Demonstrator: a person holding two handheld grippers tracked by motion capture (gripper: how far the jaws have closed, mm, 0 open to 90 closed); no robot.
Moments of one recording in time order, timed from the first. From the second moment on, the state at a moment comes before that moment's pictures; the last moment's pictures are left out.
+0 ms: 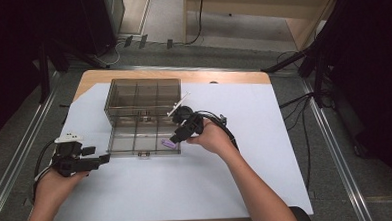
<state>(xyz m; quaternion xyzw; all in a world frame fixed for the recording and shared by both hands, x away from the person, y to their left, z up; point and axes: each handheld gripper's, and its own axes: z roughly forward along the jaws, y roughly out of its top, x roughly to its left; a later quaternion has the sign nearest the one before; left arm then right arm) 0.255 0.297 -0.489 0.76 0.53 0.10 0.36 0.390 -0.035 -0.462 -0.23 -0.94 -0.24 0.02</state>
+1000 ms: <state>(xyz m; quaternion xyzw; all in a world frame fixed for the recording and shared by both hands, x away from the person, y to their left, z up) 0.267 0.291 -0.488 0.76 0.52 0.10 0.37 0.396 -0.088 -0.452 -0.27 -0.92 -0.28 -0.01</state>
